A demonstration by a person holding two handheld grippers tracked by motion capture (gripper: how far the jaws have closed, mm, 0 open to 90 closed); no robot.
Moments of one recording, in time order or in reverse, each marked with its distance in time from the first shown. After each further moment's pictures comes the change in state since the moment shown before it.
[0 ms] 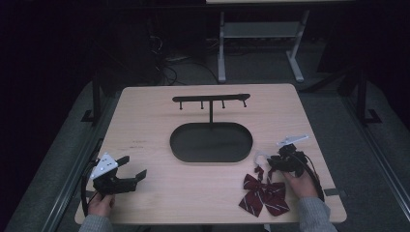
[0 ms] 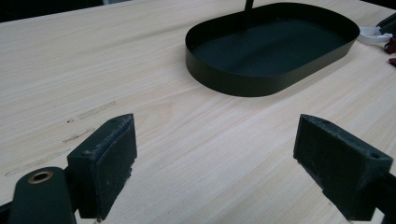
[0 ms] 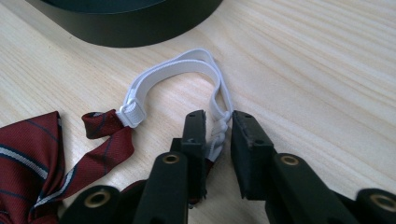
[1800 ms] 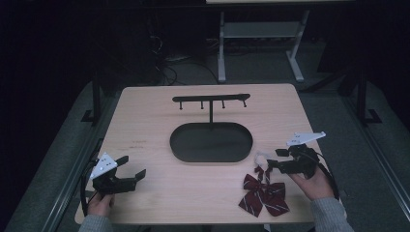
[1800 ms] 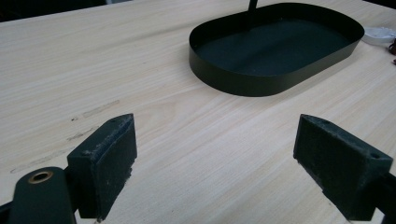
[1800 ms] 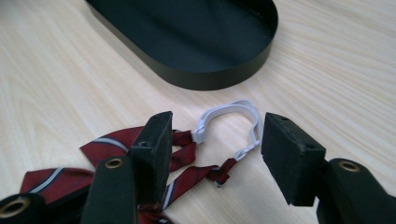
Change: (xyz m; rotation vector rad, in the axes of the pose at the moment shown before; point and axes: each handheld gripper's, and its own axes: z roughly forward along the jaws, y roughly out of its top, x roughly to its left) left arm 0.002 -0.001 0.000 0.003 0.010 -0.005; right arm 0.011 0.010 -0.056 -0.130 0.124 -0.103
